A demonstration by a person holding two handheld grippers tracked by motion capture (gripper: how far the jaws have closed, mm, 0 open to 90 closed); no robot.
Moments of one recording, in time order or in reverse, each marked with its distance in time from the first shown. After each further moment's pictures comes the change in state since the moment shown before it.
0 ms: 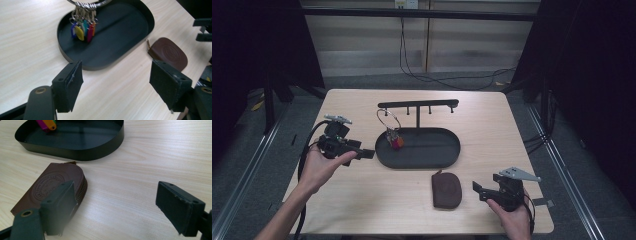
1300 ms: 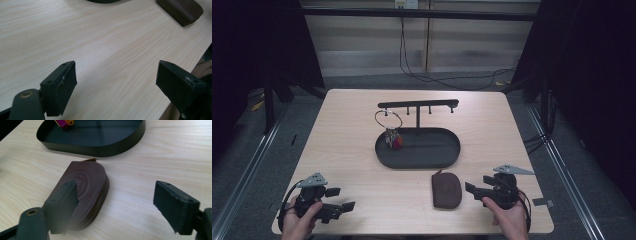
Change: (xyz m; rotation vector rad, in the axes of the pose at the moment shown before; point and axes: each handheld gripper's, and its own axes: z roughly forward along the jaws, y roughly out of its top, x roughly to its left) left arm -0.004 -0.149 -0.002 -0.063 0.034 0.010; right arm 0.012 0.011 0.007 0.081 0.121 0.060
